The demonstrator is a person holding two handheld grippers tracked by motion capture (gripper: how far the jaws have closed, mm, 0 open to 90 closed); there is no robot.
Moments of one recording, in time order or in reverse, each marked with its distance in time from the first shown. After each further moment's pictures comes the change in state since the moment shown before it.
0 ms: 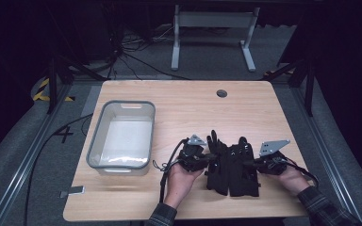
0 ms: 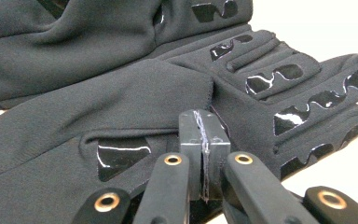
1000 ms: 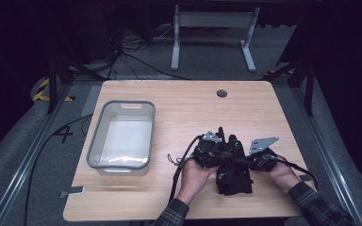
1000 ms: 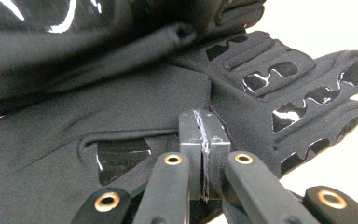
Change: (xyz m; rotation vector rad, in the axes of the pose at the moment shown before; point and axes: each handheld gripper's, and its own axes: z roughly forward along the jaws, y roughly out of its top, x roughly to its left) left arm -0.020 0.025 0.037 0.008 -0.089 0.032; right arm 0.003 0.021 0.019 0.006 0.012 -0.044
